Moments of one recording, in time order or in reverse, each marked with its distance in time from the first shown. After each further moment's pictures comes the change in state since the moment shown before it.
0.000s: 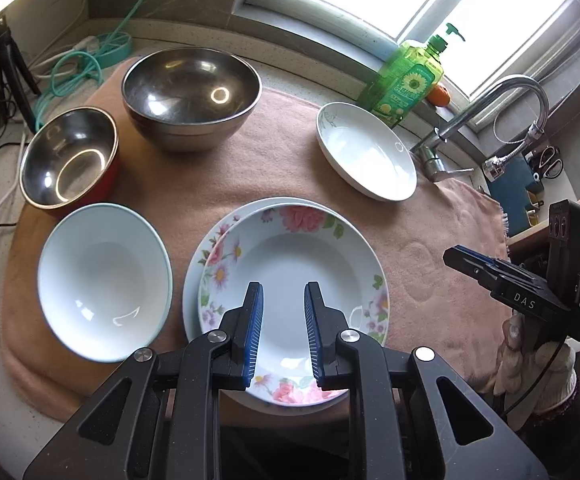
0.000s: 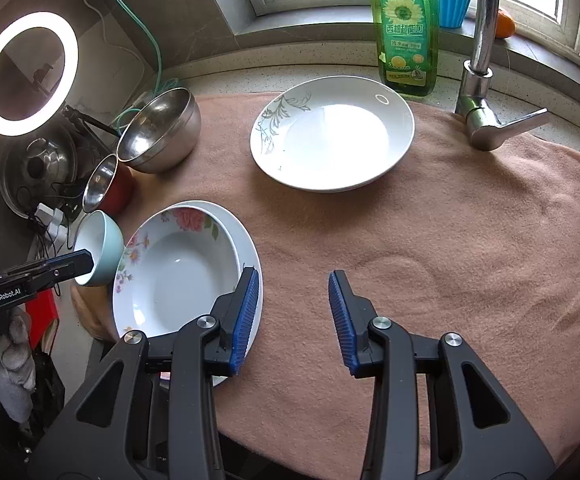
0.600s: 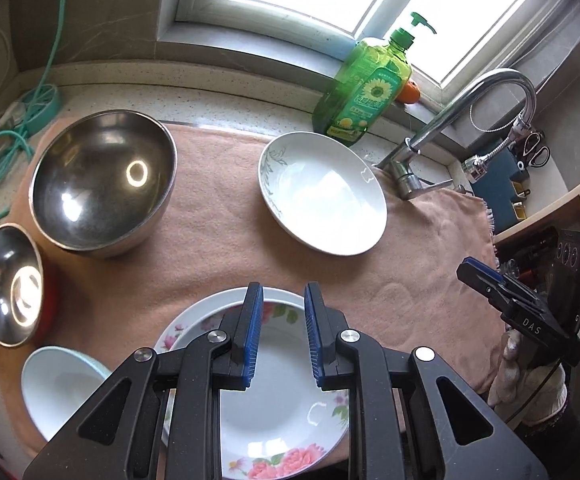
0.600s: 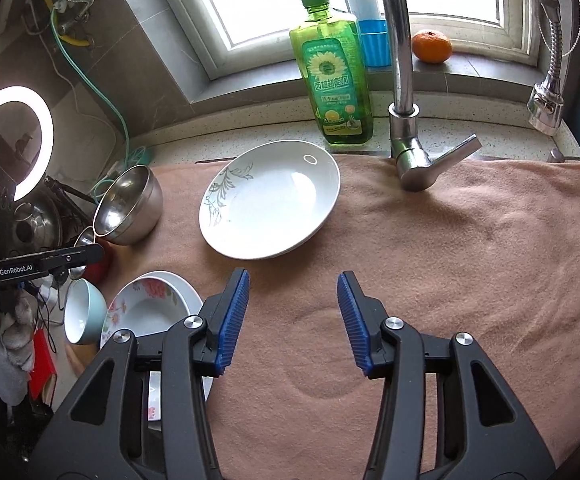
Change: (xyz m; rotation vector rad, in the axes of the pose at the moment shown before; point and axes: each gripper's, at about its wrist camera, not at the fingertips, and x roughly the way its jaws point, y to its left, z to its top) left arm 0.034 -0.039 0.080 0.133 0.034 -0.072; right arm -0.032 -0.049 0.019 0.111 -0.180 -0.076
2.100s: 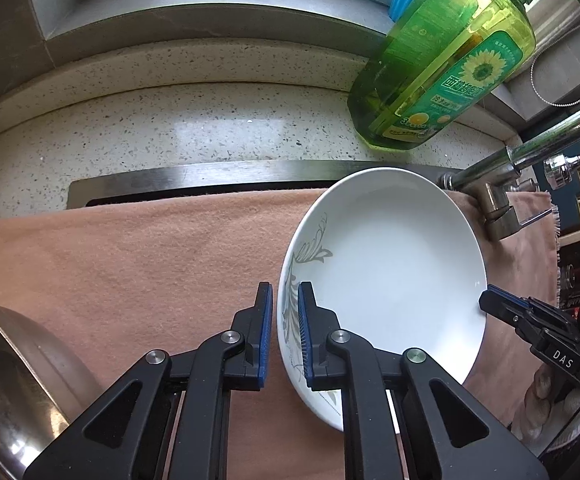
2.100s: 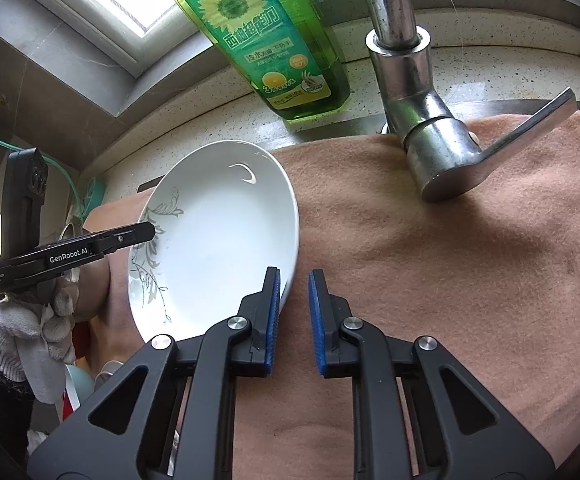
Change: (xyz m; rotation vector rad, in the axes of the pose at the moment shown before) left arm 0.157 0.014 0.116 0.122 0.216 0.078; right arm 0.136 -0.055 0.054 0.257 0.176 0.065
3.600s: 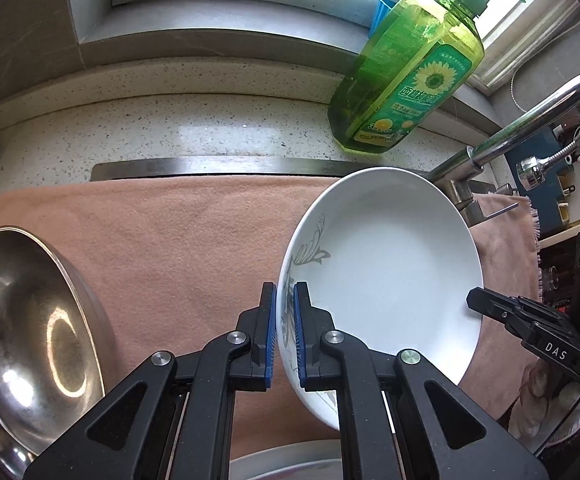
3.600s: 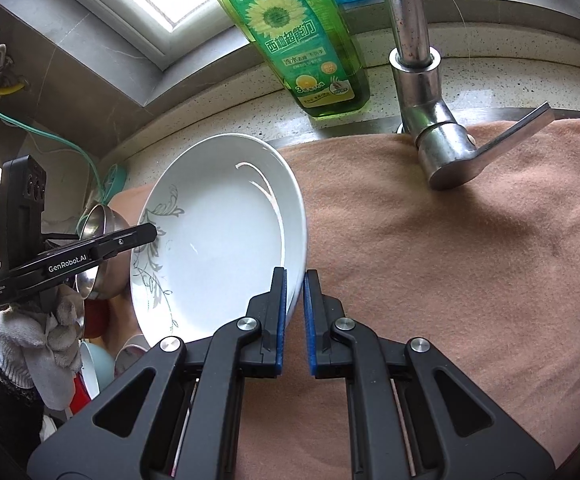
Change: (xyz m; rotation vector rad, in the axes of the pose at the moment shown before) left arm -0.043 -0.010 -0.033 -0.032 -0.073 -0.020; right arm -0.033 0.016 -0.011 -0.050 0.016 0.034
